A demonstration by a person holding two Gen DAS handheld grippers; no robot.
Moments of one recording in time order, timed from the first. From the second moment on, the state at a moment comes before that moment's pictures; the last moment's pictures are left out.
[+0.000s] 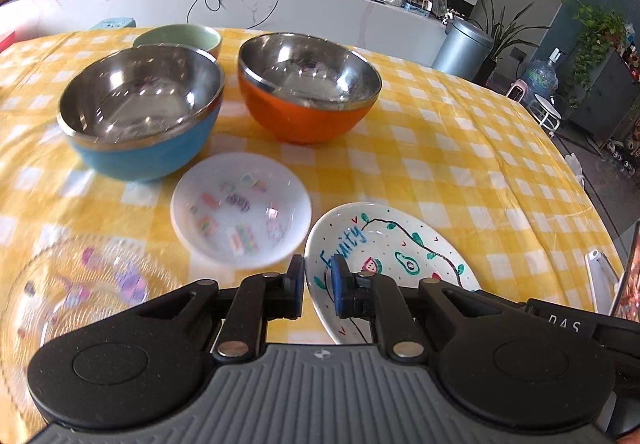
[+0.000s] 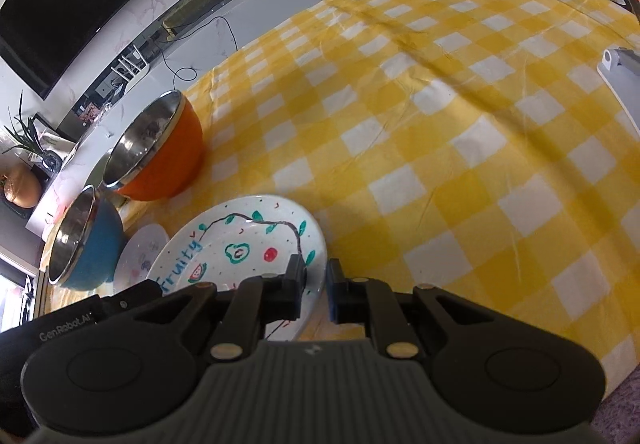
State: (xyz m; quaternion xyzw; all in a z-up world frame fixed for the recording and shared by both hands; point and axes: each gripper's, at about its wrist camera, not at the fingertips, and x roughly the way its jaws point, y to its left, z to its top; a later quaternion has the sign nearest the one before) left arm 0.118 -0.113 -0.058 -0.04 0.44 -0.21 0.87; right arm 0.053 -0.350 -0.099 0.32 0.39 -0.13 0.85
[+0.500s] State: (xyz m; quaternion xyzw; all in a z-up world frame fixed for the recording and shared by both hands) left arm 0.102 -0.090 -0.073 -0.06 0.46 -0.20 0.86; right arm 0.033 -0.330 -0.100 0.31 0.39 -0.10 0.86
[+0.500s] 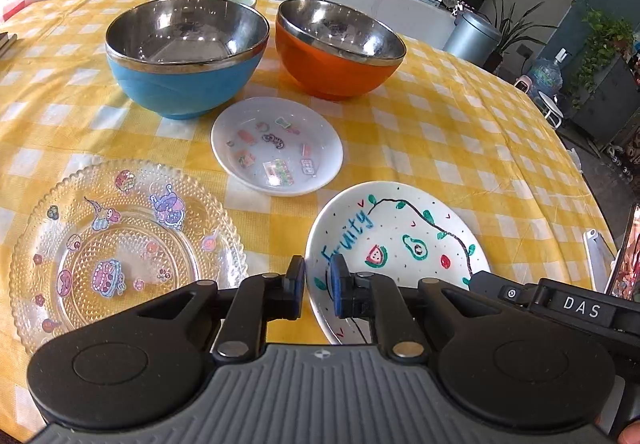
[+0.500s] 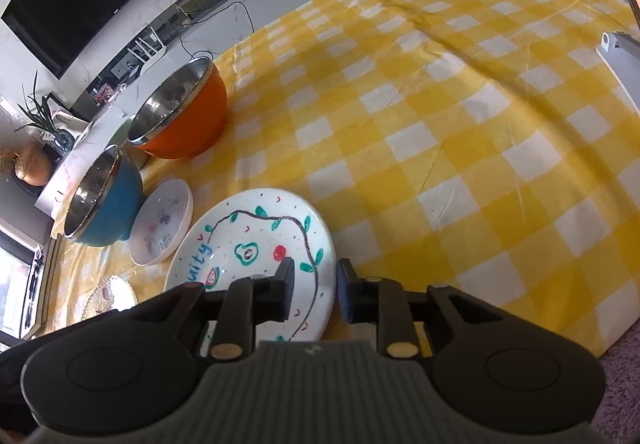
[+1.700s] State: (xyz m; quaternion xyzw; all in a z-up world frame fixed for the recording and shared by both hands) left arm 0.081 -0.068 -0.063 -0.04 0.42 -0.21 0.88; right arm 0.028 -0.317 -0.096 0.31 0.38 -0.10 0.86
